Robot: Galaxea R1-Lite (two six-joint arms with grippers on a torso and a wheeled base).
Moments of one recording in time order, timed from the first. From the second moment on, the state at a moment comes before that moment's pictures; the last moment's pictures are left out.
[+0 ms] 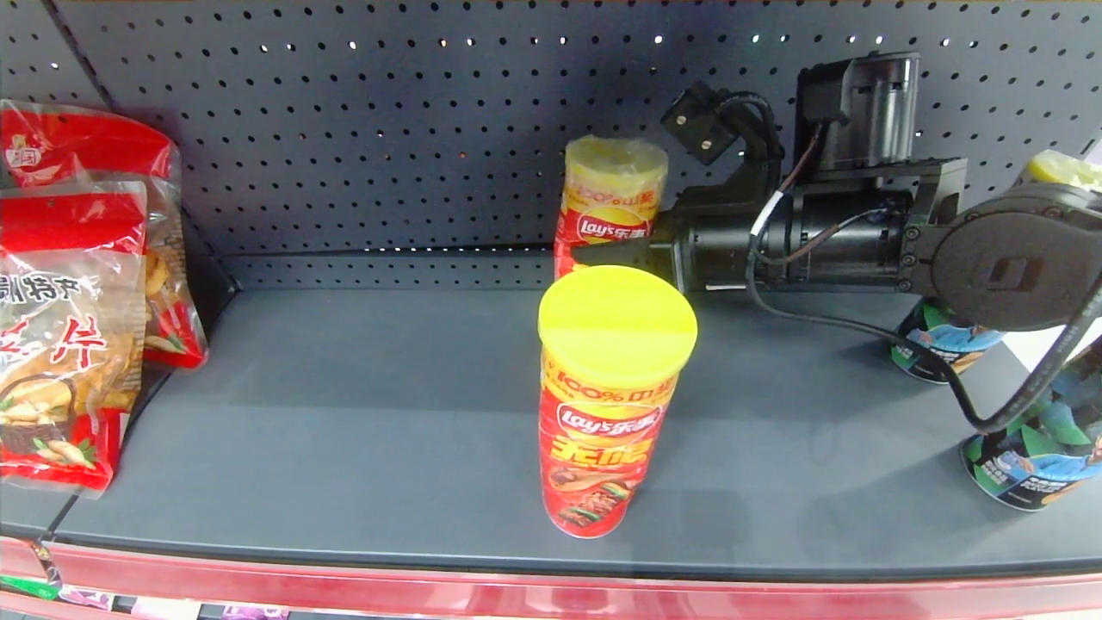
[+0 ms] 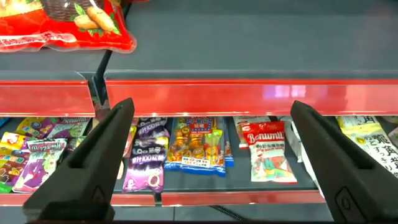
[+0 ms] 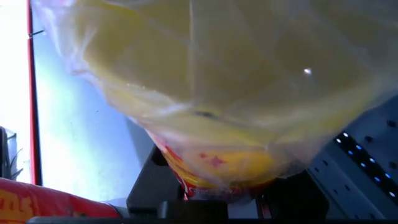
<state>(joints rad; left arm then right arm) 0.00 0.00 0.00 0.00 -0.05 -0.01 0.60 1.83 -1.45 -0.15 0.44 -0.25</state>
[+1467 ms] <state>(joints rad) 0.00 0.00 0.00 0.00 -0.05 -0.01 0.61 1.82 -1.38 -0.15 0.45 -0.30</state>
